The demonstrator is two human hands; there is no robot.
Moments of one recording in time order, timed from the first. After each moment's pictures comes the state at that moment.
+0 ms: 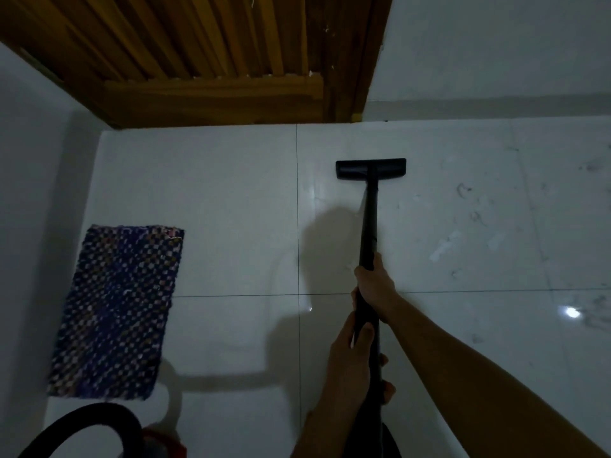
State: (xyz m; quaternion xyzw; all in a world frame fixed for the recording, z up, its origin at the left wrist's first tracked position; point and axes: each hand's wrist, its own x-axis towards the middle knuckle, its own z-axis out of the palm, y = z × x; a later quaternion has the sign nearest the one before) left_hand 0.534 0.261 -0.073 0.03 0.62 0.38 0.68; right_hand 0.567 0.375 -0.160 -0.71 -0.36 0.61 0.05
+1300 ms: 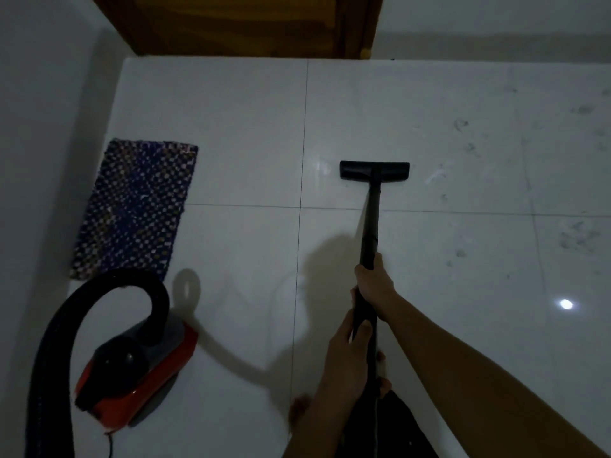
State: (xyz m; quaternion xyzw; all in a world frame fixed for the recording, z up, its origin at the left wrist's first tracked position) left_hand 0.644 0.005 -0.056 0.04 0.65 0.36 0.67; right_hand 0.676 0.116 -0.144 -0.70 -0.38 0.60 0.00
